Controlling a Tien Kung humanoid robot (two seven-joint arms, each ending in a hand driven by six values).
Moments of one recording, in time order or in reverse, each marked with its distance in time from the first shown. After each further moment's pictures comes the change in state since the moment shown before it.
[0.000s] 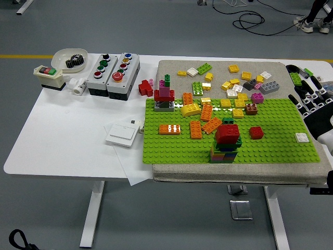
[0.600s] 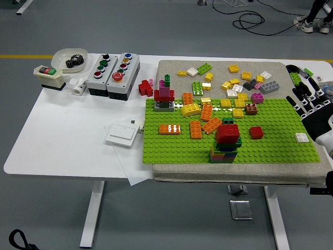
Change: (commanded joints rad) left arm -0.001 -0.001 0.001 0.000 -0.002 0.000 0.000; right arm -0.004 0.003 -0.002 -0.003 0.021 0.003 -0.007
